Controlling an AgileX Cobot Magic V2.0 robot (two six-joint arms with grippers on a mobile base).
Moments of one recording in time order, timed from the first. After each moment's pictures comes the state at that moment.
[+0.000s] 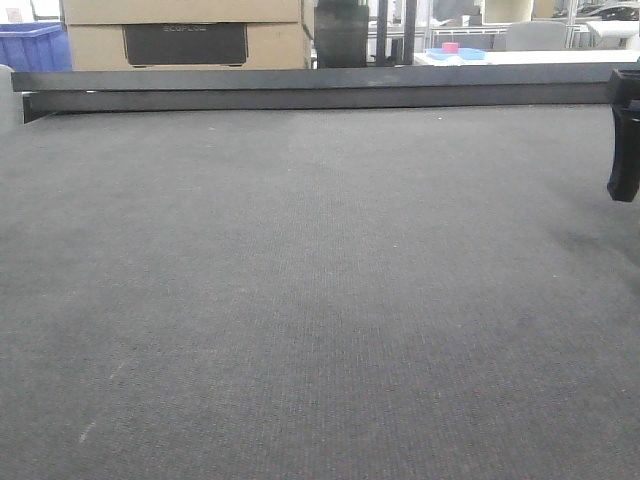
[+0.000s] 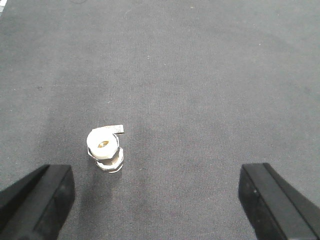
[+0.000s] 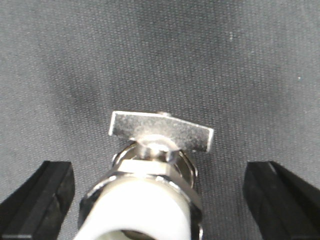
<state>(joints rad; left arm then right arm) 0.02 0.94 -1.11 0.01 0.91 0.01 0.03 1.67 -1.24 0.12 1.00 0.12</state>
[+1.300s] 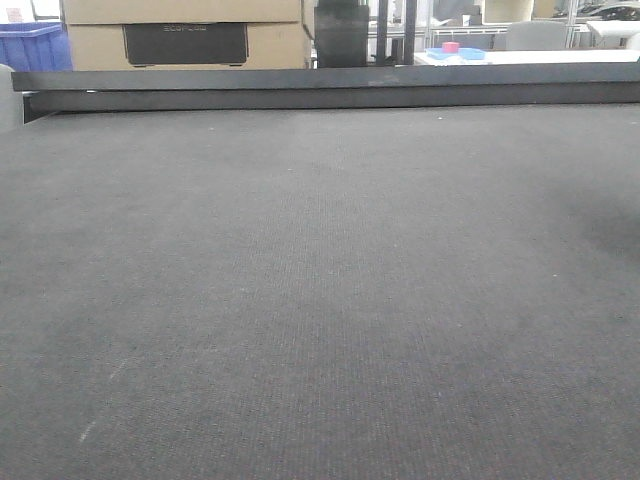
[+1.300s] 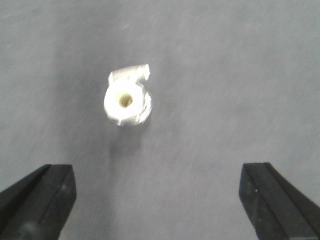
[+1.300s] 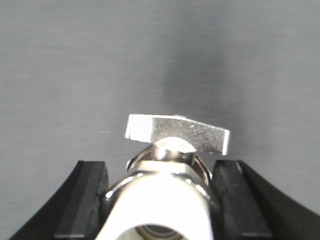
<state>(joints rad) 0.10 1.40 -1.45 0.03 1.22 0.12 0.03 1.32 -1.24 0.27 1.10 -0.19</state>
